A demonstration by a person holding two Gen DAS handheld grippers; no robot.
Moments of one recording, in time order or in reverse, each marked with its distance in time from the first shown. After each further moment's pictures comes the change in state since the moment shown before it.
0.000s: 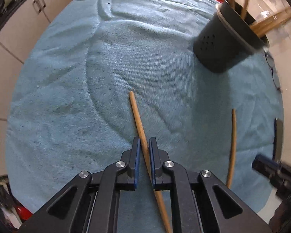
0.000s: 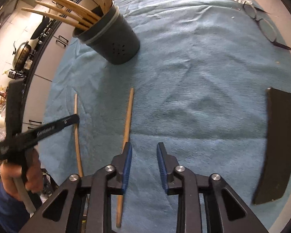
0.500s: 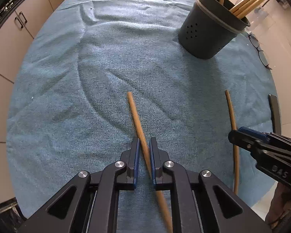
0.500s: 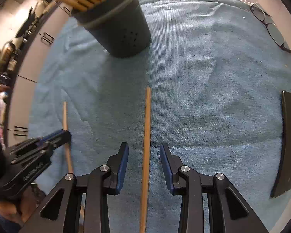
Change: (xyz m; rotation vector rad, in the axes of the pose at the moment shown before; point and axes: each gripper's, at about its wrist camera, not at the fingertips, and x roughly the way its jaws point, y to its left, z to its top) left arm -0.012 0.013 -0.025 0.151 -0.015 -0.063; right arm 0.043 0.047 0.011 0.035 0.016 -0.143
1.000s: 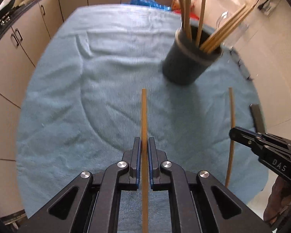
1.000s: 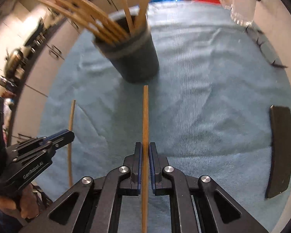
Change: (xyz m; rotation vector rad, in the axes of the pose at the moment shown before) left arm -0.065 -0.007 0.006 0.046 -0.152 -0.069; right arm -0.046 0.012 -0.001 -0.013 -0.175 0.036
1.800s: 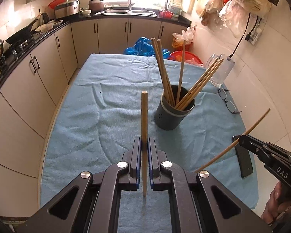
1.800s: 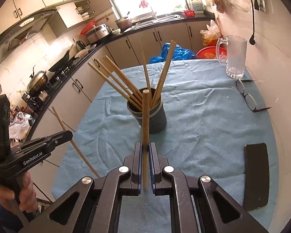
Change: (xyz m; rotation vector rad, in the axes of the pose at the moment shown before) left arm -0.092 -0.023 0.017 -0.008 -0.264 0.054; right arm -0.110 0.003 -0.003 -0.080 -0.323 0.072
